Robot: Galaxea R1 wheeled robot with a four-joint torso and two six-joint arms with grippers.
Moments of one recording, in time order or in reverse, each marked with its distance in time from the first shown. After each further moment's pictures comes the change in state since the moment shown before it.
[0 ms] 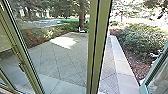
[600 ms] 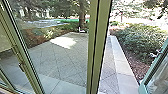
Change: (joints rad) left arm -0.013 -0.010 -0.003 0.003 -0.003 0.006; right arm -0.190 0.226 0.049 0.027 0.305 -0.003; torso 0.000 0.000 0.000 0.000
